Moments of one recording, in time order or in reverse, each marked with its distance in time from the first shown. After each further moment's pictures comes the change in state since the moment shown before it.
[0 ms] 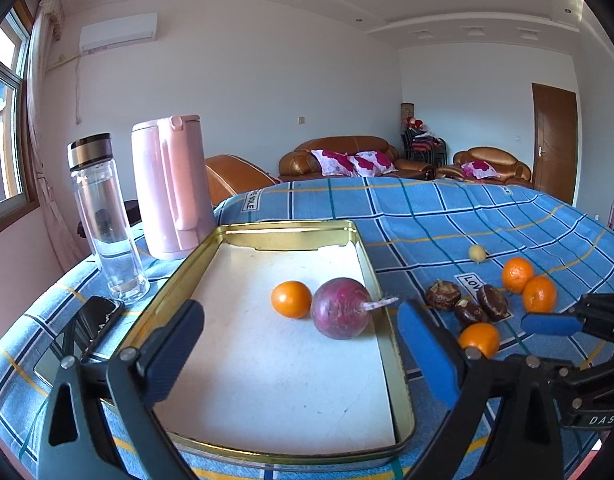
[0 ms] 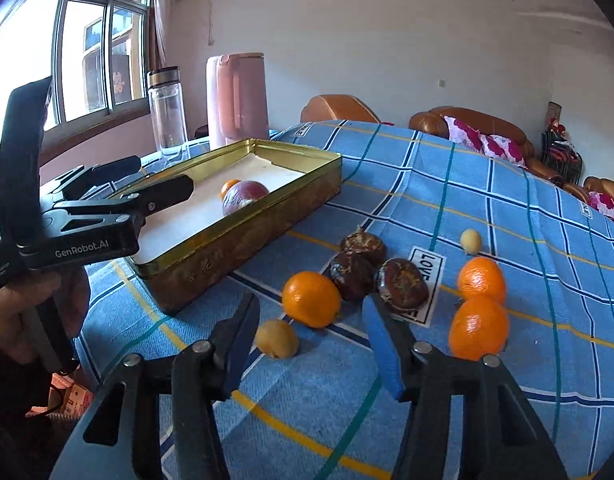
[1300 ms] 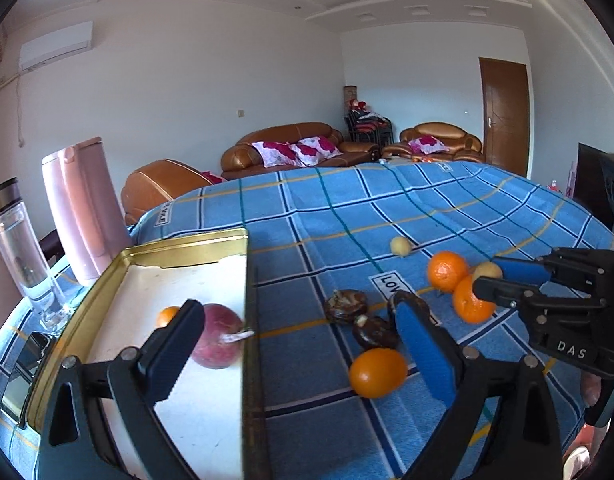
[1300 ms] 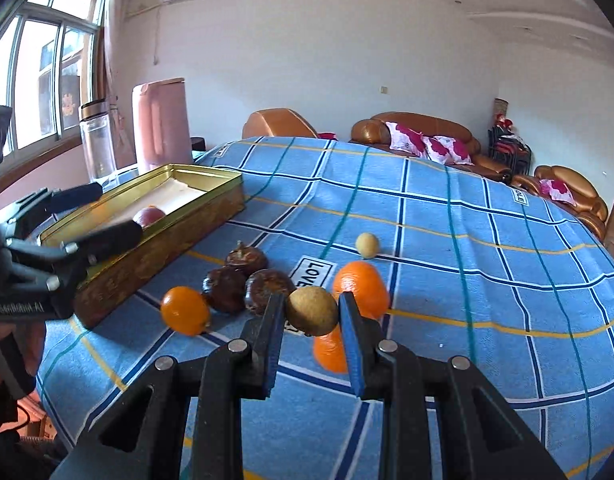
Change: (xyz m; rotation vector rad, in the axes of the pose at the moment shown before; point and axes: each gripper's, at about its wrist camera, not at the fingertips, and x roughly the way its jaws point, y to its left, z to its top) left arm 0.023 -0.091 0.016 0.136 0.060 -0.184; right arm -0.028 -0.076 0.000 0.110 -0.085 -0.208
